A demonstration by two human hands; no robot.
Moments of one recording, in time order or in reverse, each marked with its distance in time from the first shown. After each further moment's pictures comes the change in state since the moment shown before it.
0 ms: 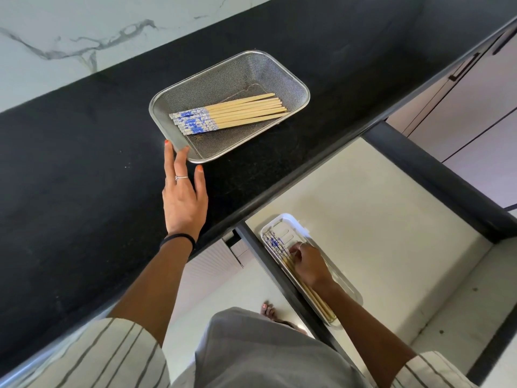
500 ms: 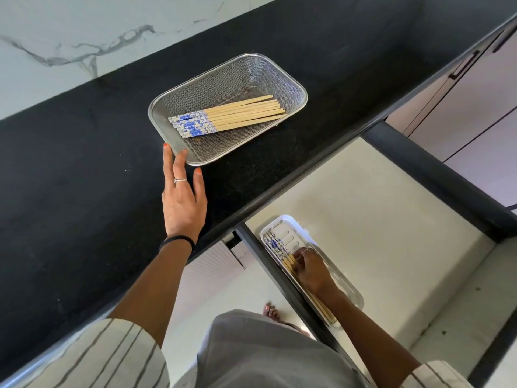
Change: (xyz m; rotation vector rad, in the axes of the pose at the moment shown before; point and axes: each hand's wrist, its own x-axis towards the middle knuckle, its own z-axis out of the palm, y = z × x) left_hand 0.000 -0.001 0.000 0.008 0.002 0.011; right_hand -0.008 0.011 0.007 0.047 -0.008 -0.008
